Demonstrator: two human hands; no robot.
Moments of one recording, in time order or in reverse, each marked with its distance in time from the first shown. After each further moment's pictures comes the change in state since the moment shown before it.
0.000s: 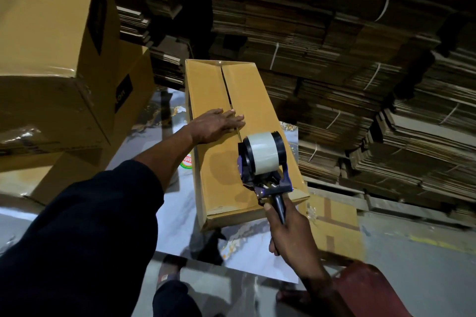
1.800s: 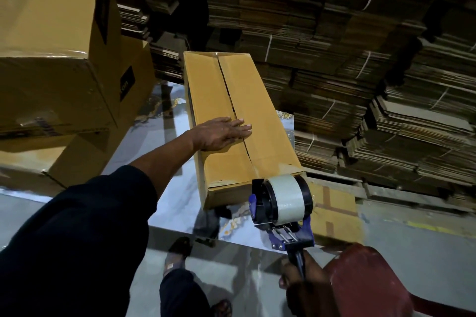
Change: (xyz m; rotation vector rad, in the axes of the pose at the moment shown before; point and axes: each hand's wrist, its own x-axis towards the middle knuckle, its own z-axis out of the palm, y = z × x) left_hand -0.038 0.056 0.023 0.047 -0.044 0.210; right_hand -0.148 0.062 0.000 -0.123 0.158 0.206
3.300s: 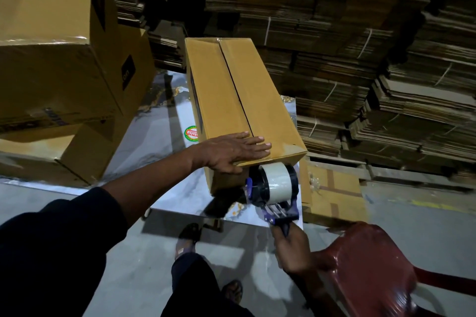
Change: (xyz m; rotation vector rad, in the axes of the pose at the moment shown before) left_hand -0.038 0.081 0.020 -0.013 -0.055 0.315; right_hand 0.055 0.049 0.075 0.190 -0.038 0.008
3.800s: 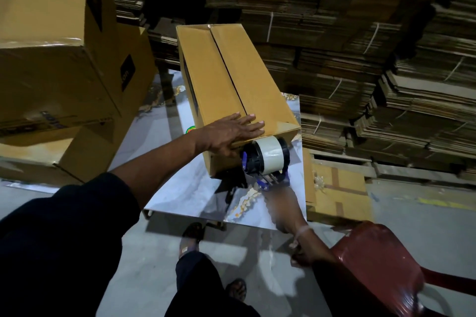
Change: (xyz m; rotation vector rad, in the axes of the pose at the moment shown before) left_hand 0.008 -0.038 -0.023 0.025 -0.079 -0.209; right_hand 0.087 -0.062 0.016 0.196 -0.181 0.245
